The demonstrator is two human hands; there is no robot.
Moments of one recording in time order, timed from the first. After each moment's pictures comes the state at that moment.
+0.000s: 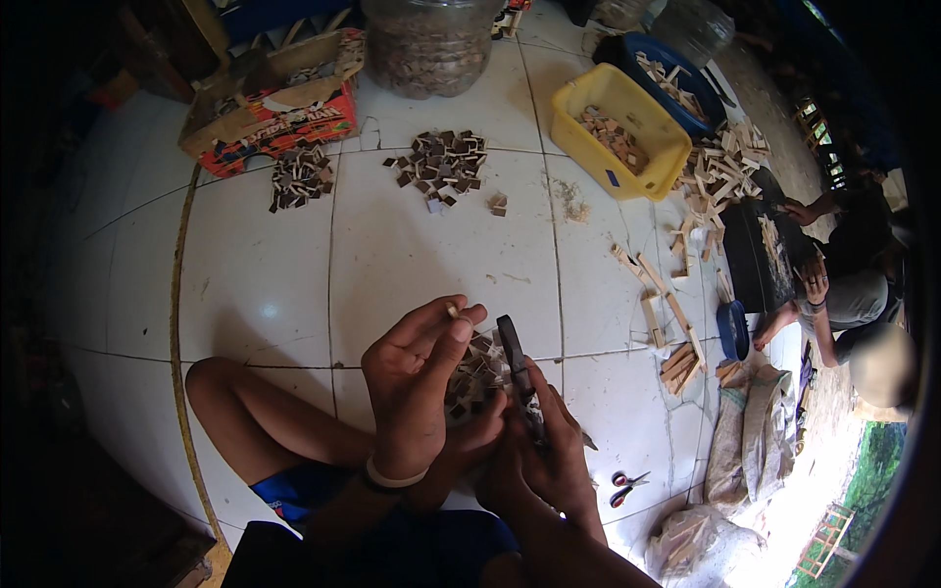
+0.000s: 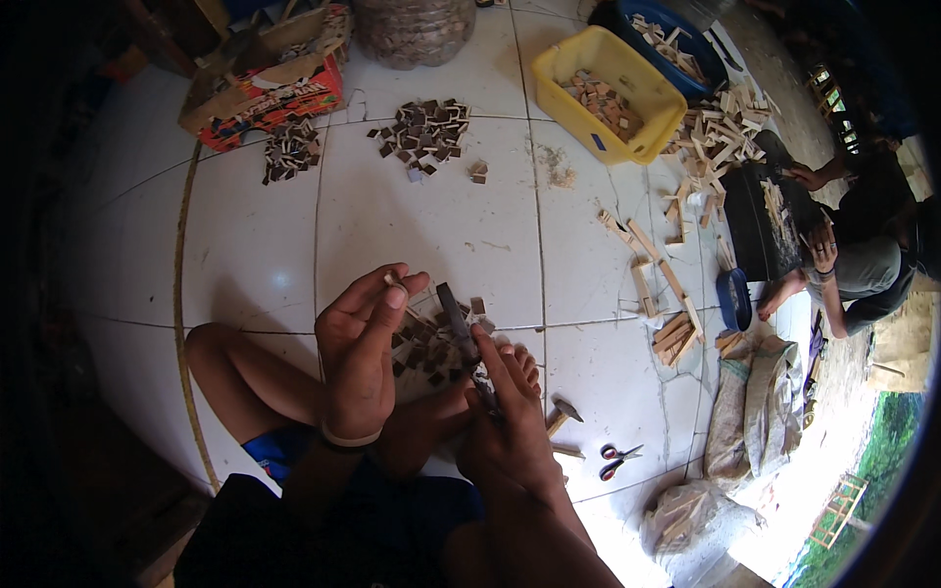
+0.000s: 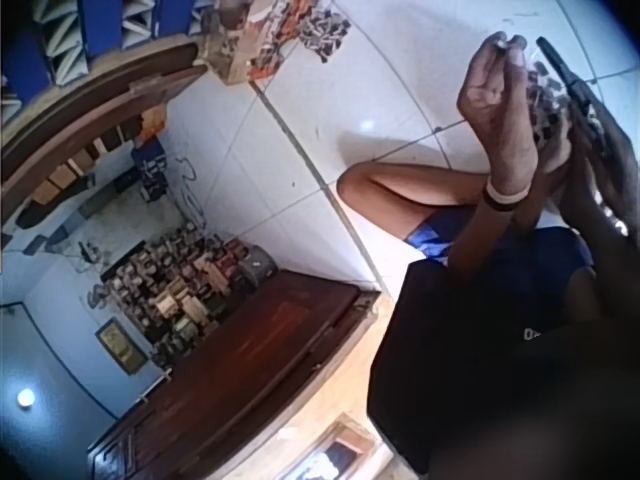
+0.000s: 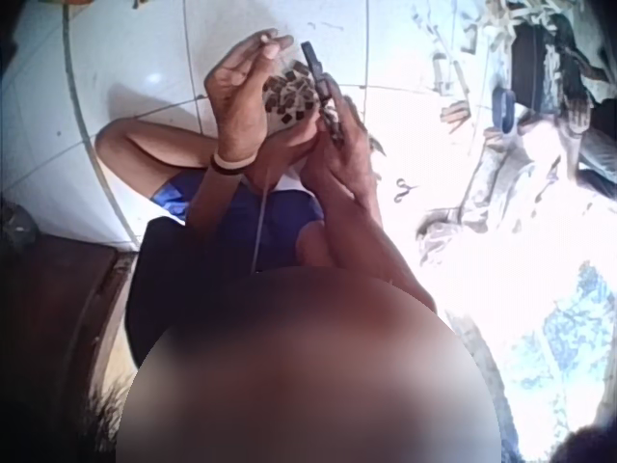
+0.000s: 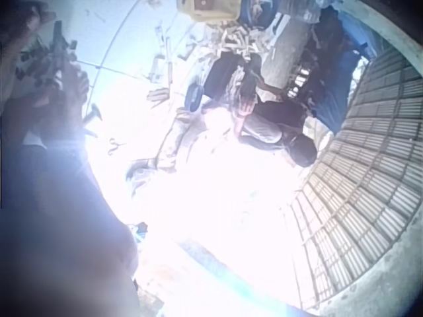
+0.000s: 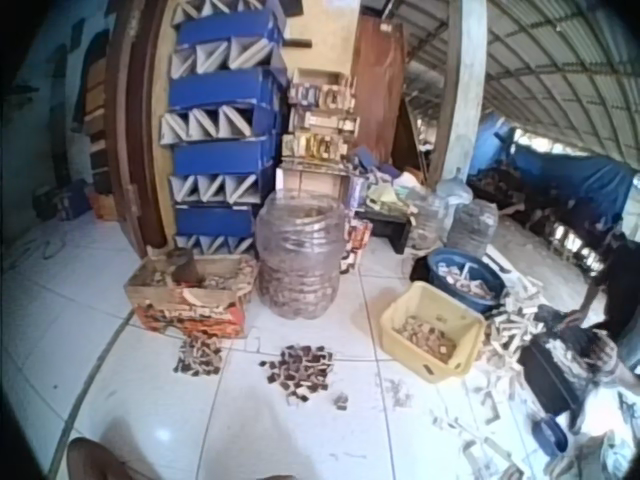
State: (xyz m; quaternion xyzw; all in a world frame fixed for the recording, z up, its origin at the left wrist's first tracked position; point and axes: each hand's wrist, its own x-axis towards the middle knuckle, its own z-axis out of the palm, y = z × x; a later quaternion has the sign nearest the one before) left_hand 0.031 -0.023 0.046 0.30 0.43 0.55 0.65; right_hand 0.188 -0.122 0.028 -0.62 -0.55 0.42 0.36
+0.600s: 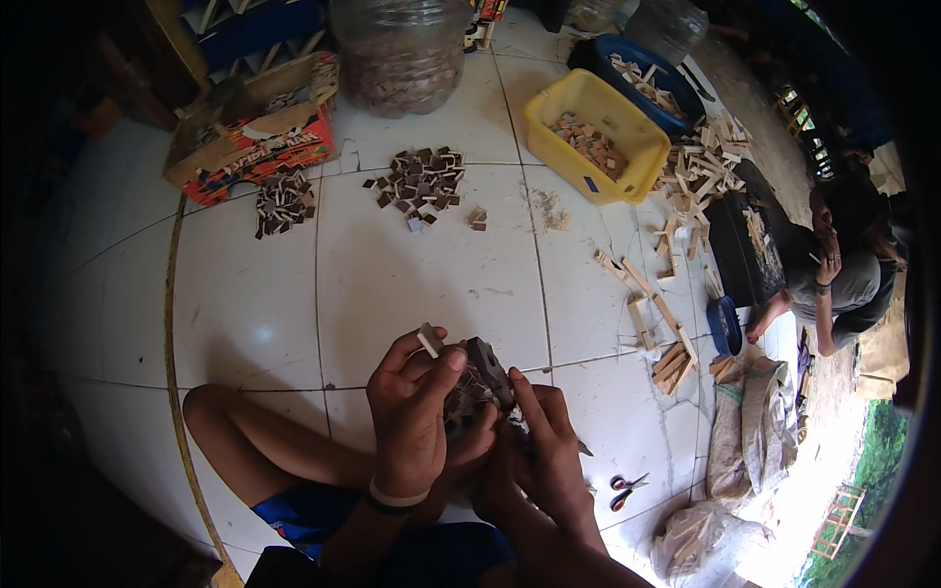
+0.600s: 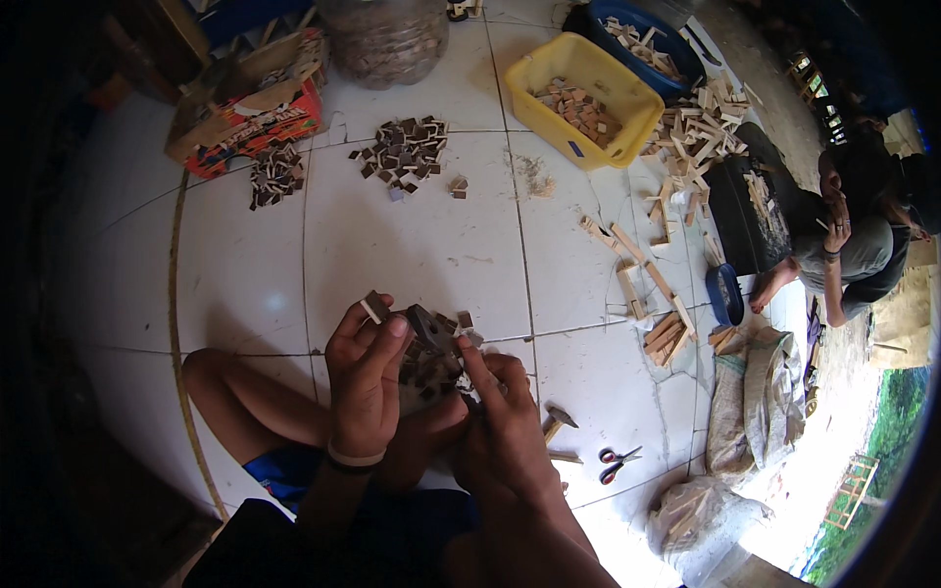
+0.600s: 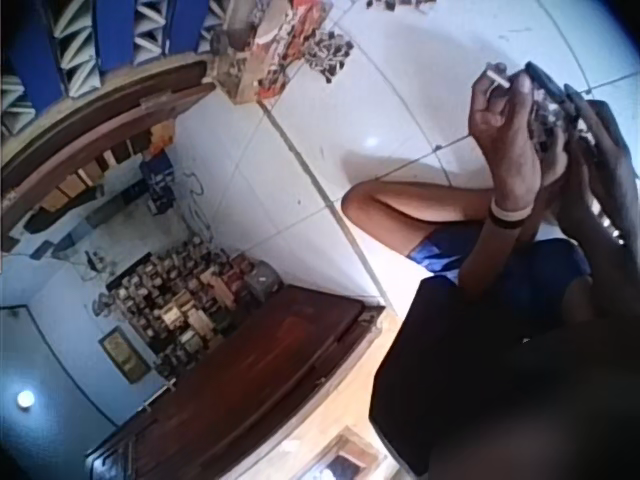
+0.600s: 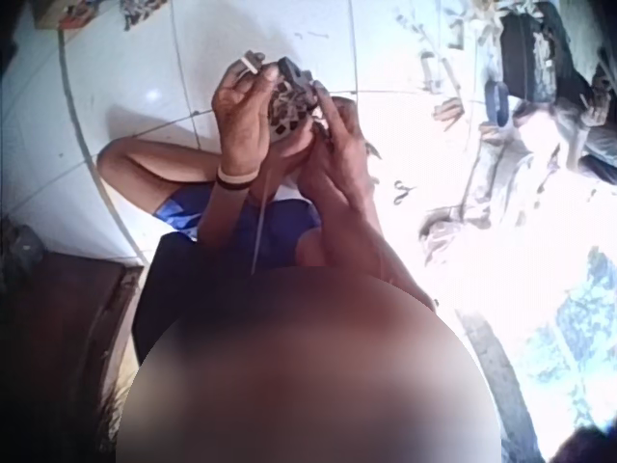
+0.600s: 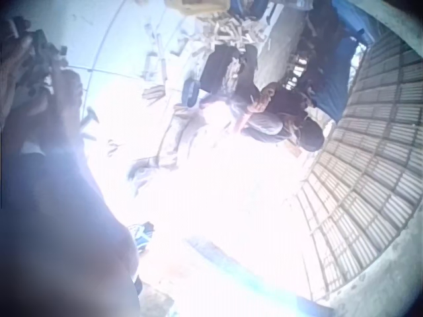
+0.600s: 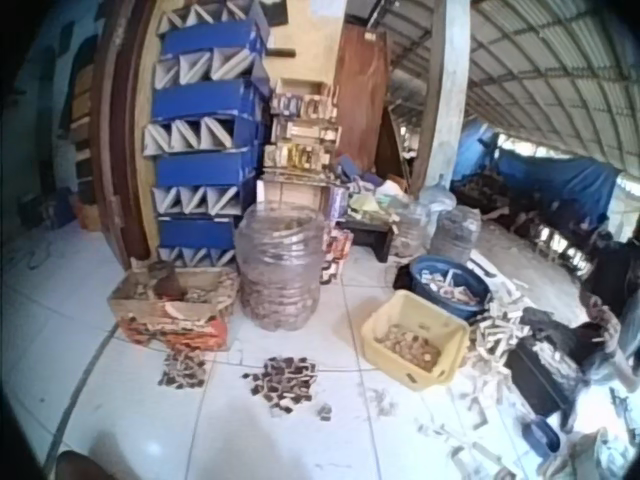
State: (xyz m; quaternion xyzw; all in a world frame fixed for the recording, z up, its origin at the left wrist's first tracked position) left_hand 0.038 -0.034 0.035 0.21 0.39 0.55 0.71; right_hand 0.189 -0.118 0.032 -0.65 -0.58 0.34 0.35
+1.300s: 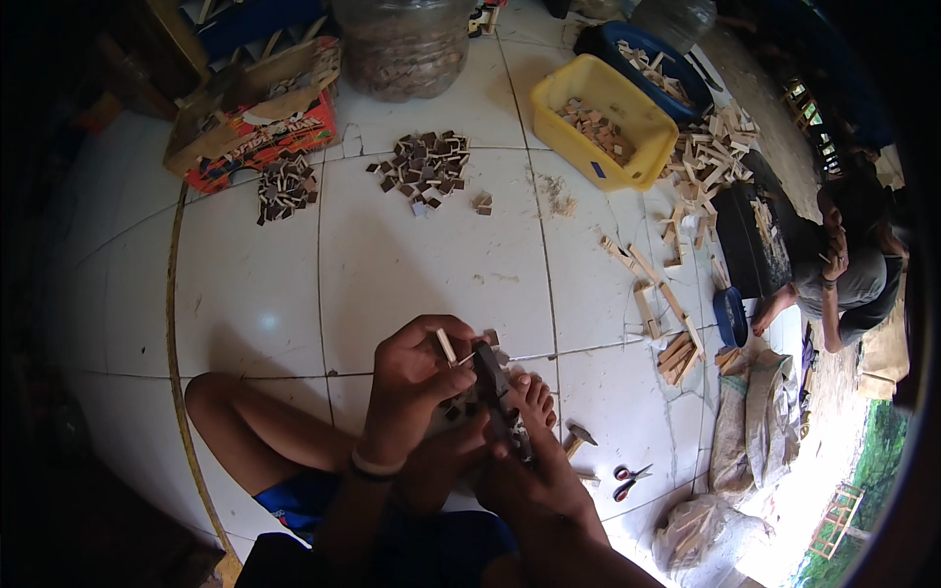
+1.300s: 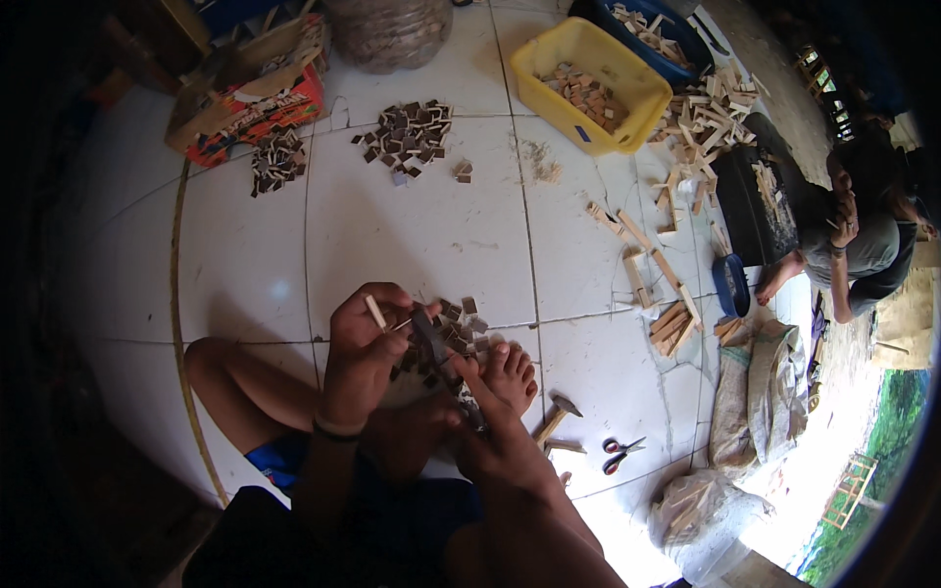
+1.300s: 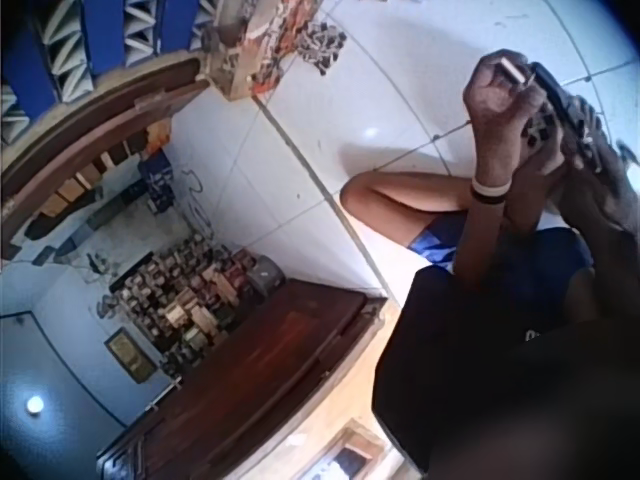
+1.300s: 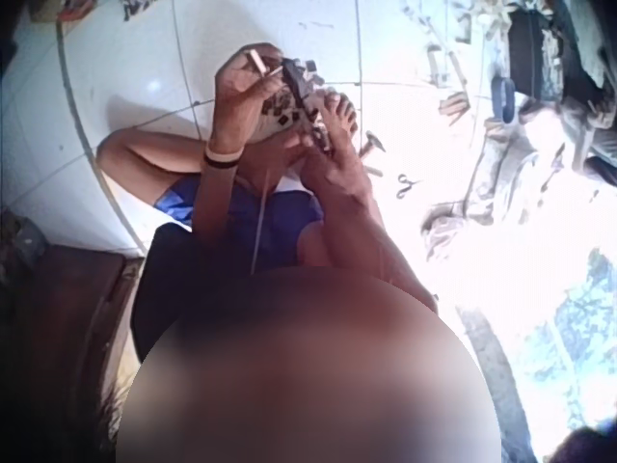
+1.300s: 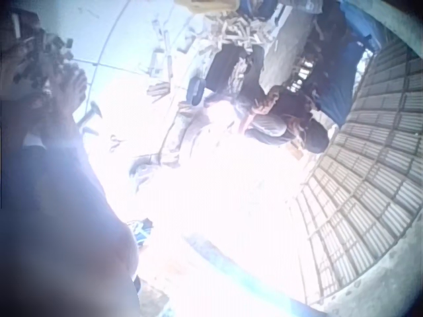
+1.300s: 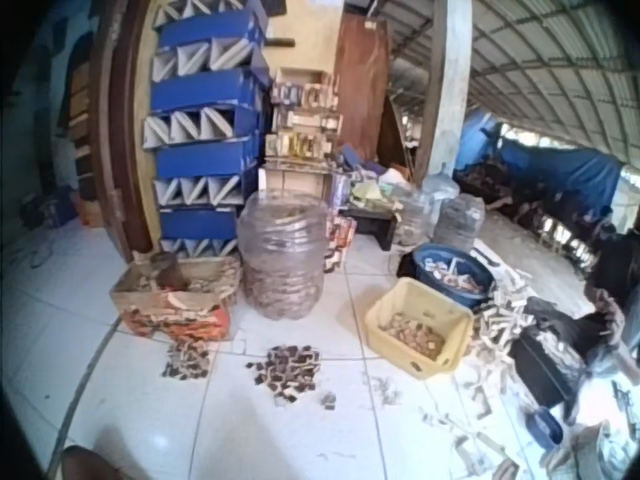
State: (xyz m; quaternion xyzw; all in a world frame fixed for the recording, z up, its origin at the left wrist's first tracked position) left_hand 0.017 -0.015 0.016 0.33 0.28 0.47 0.77; right_hand 0.191 -0.139 0.014 -0.63 -0.58 0.42 0.29
